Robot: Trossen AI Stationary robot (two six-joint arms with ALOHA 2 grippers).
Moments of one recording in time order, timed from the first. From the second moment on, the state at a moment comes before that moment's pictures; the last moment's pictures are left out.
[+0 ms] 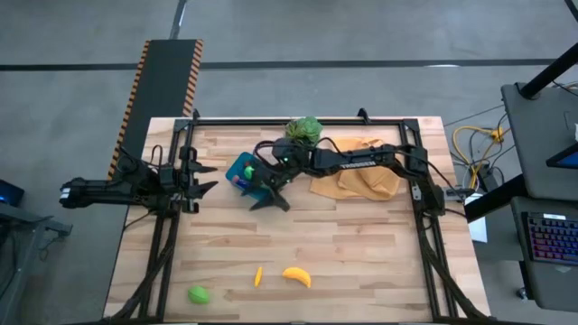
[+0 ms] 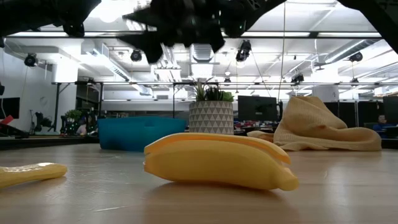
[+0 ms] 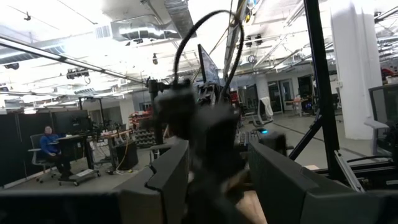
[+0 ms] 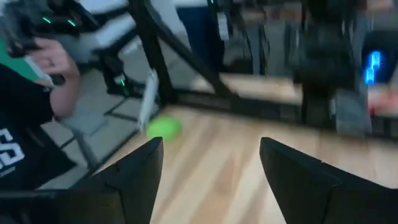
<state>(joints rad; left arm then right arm) -0.01 0.22 0.19 0.33 -0.06 0.19 -0.12 2.09 1.62 0.22 -0.73 -0.01</state>
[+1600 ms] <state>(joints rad) -0.01 0.22 0.19 0.35 -0.14 -0.06 -0.16 0.99 0.41 0.75 -0.42 -0.23</state>
